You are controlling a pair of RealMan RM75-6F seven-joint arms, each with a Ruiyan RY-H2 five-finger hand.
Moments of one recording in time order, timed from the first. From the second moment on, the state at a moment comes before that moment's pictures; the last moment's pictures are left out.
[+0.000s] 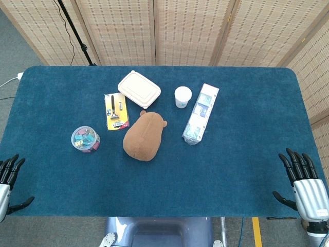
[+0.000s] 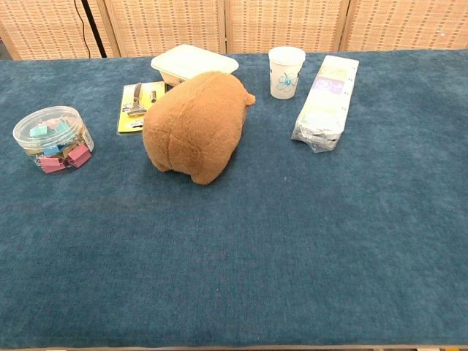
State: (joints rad) left arm 0.04 -1.09 0.05 -1.66 1.64 1.61 0.04; right arm 0.01 -1.05 0.03 -1.71 -1.69 1.62 -0.10
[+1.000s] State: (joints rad) left arm -0.09 -1.10 -0.04 -1.75 1.65 1.53 0.01; right arm 0.01 -1.05 0.03 -1.72 -1.67 1.60 -0.11
